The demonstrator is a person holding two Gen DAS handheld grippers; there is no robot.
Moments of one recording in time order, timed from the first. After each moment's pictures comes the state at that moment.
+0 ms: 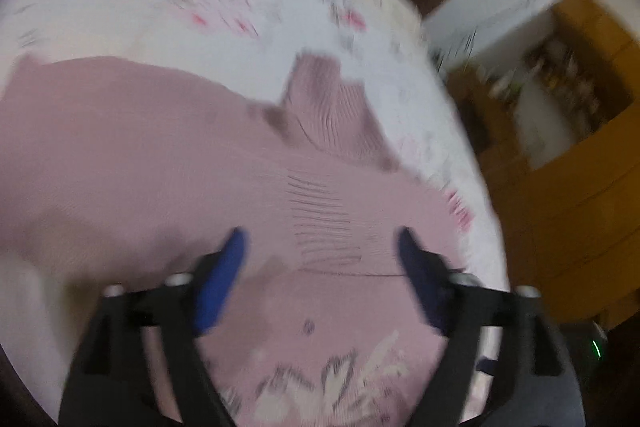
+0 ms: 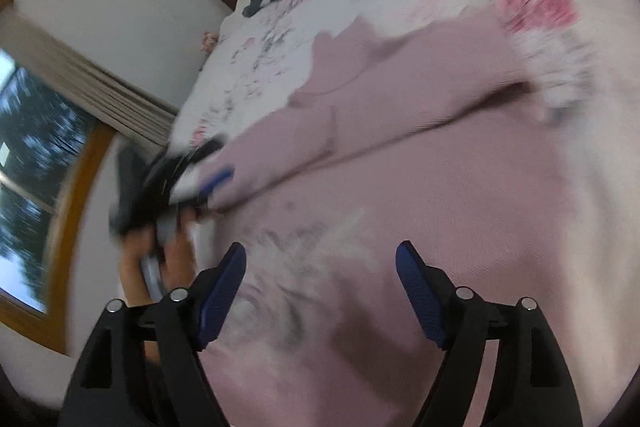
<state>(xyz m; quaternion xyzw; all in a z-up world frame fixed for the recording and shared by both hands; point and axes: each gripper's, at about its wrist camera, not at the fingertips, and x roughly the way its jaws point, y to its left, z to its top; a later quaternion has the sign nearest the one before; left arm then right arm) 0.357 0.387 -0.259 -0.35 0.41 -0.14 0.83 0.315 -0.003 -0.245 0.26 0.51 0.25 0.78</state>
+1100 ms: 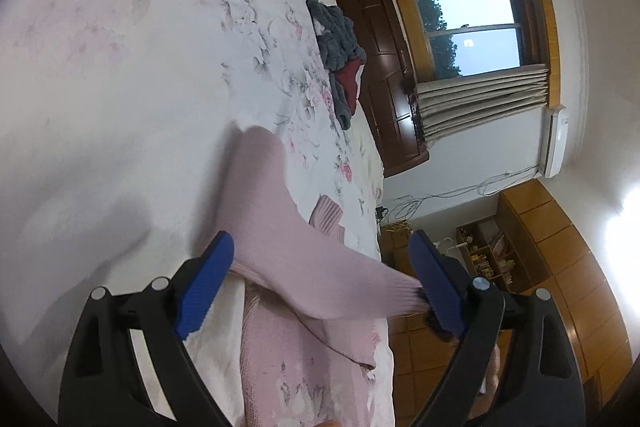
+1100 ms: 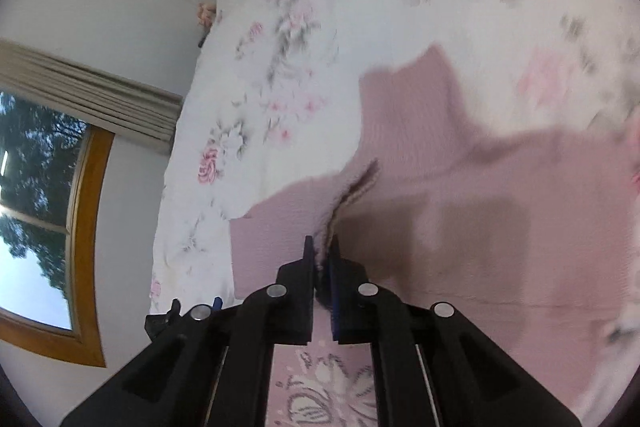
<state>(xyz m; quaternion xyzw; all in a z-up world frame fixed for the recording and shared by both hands) 0.259 0.537 -0.296 -0.58 0.22 -0.09 0.78 0.518 0.075 -0.176 0.22 0.58 0.26 0.74</state>
